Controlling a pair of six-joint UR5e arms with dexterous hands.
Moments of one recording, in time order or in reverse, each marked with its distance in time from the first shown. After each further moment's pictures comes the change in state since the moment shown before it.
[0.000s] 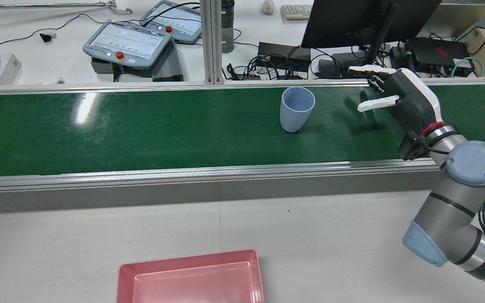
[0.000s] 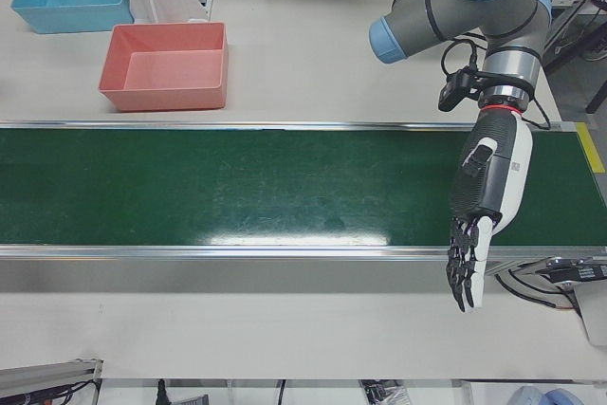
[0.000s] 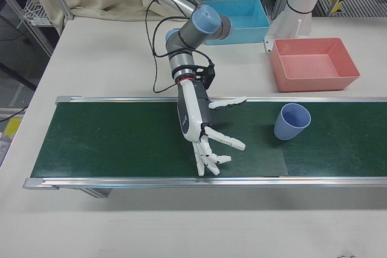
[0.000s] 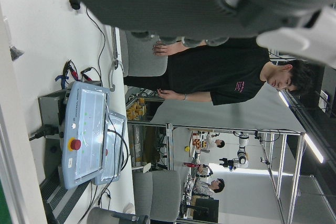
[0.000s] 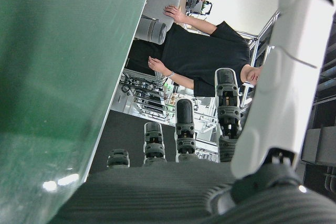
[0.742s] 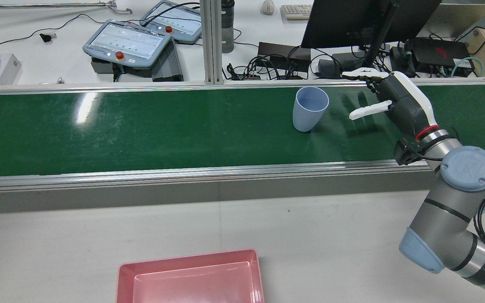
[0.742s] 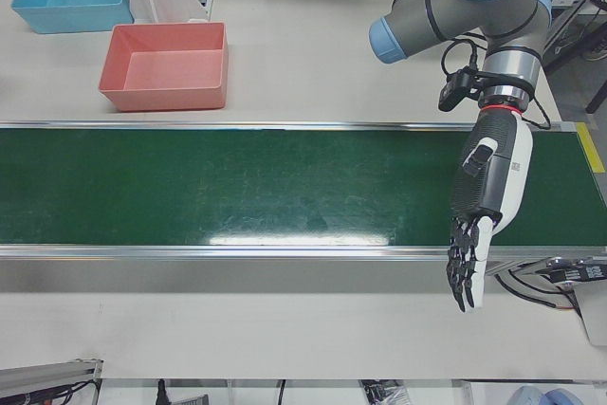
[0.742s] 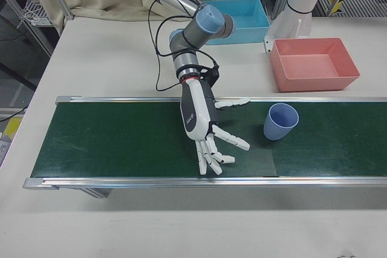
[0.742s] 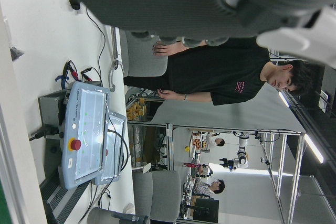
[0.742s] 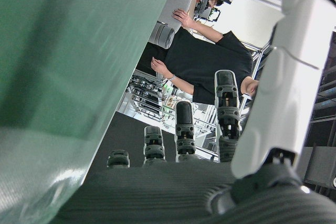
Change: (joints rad) left arm 0.000 0.000 0.000 0.000 0.000 0.000; right arm -0.031 0.003 0.009 0.003 0.032 -0.136
